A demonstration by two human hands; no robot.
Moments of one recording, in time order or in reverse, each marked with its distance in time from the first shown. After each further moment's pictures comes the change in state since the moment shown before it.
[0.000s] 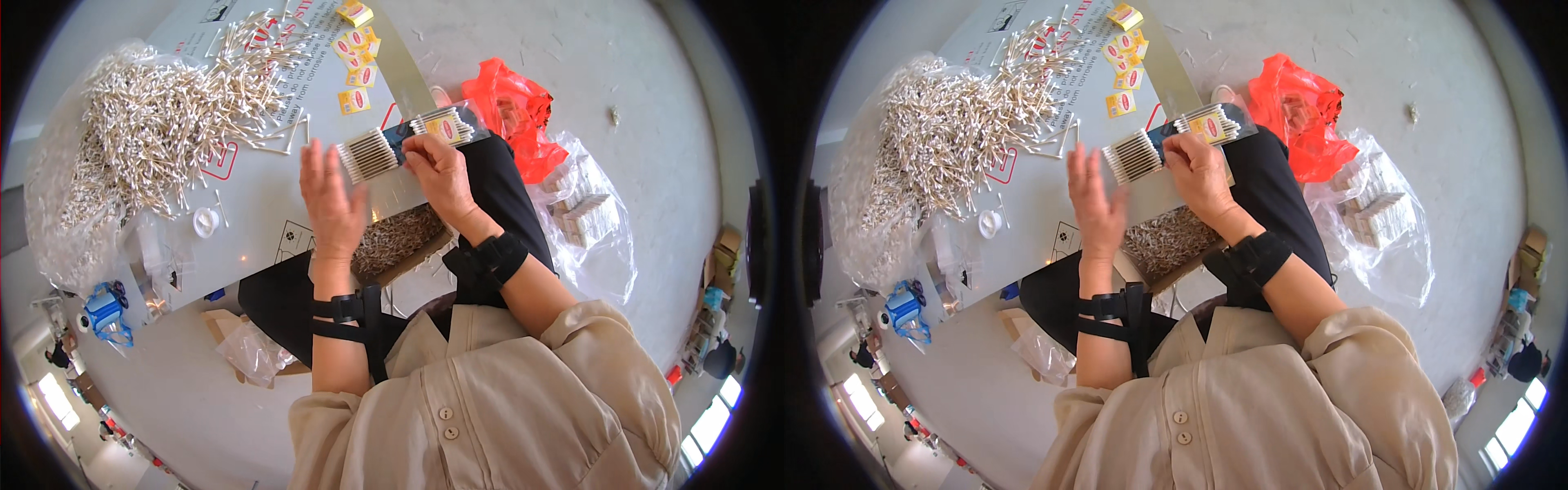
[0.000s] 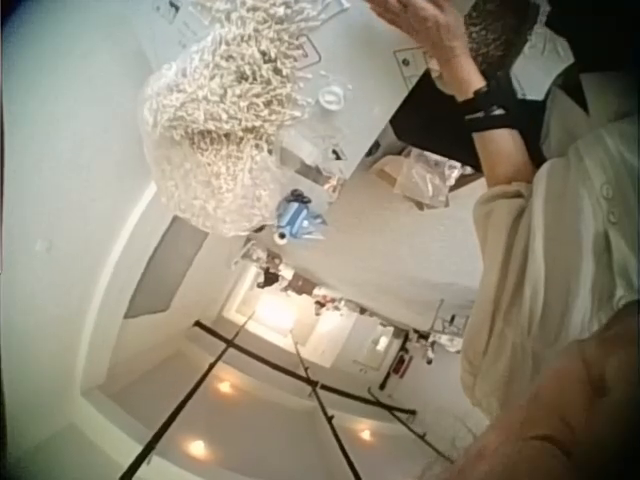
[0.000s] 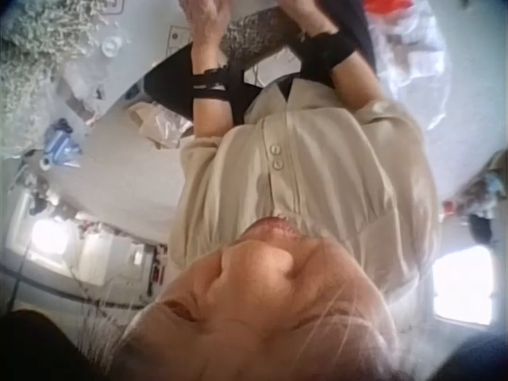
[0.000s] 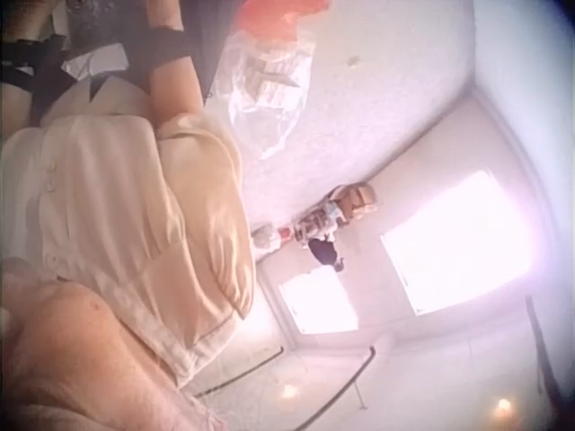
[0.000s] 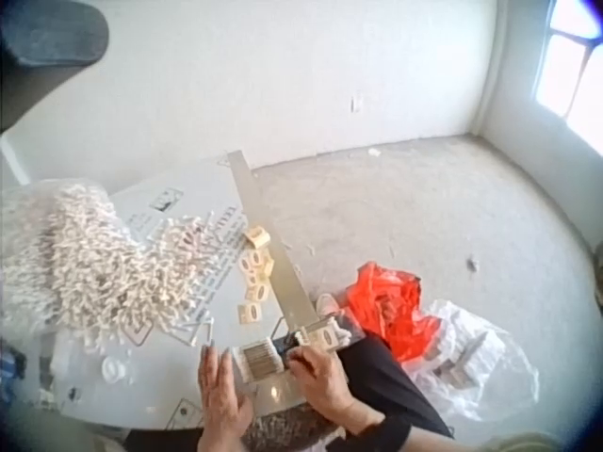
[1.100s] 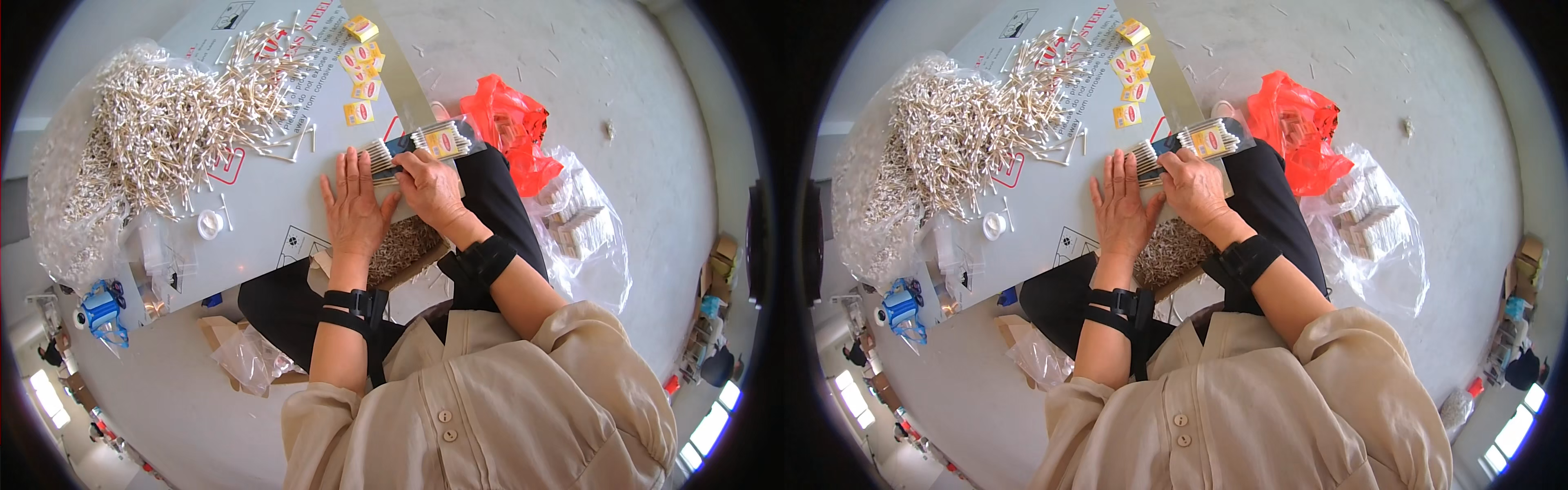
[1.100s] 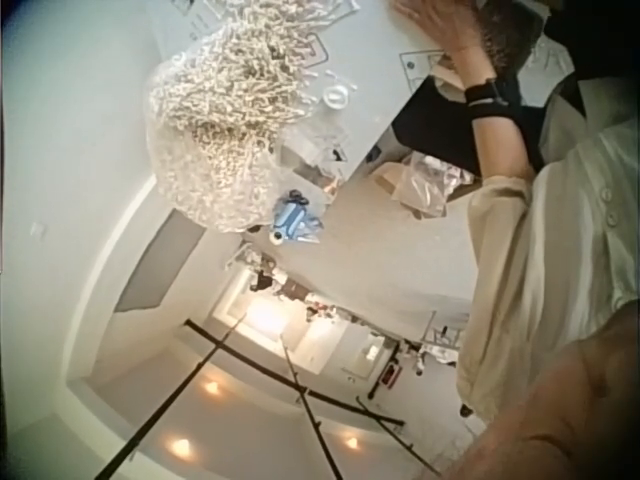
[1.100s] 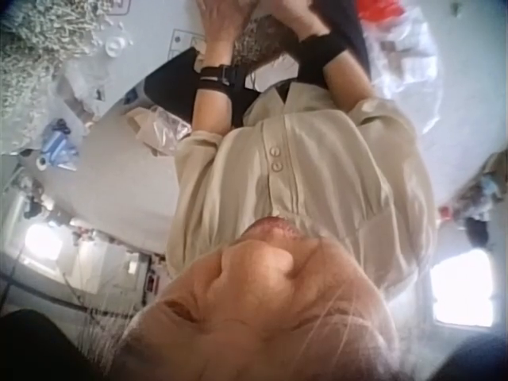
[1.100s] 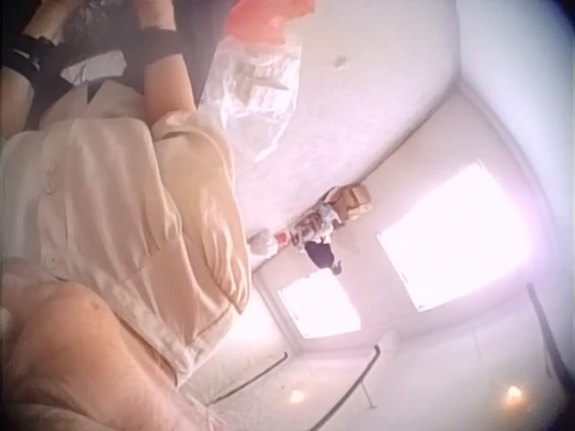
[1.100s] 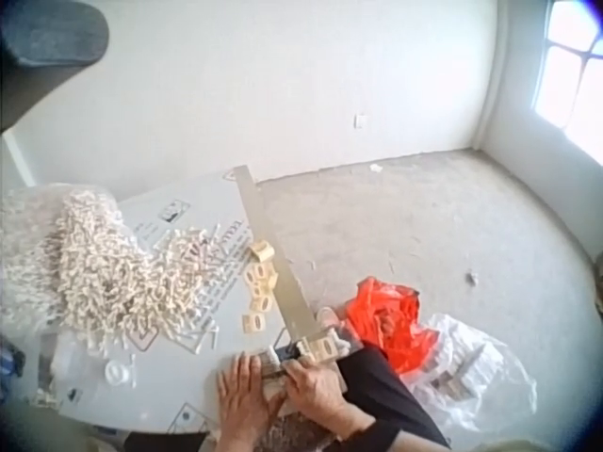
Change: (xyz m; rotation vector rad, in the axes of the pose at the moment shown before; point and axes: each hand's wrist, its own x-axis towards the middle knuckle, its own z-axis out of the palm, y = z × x) left_hand -0.006 0.011 0.024 0.478 -0.265 0.044; right_hand -0.002 -0.015 0.008 -0.549 0.018 -0.315
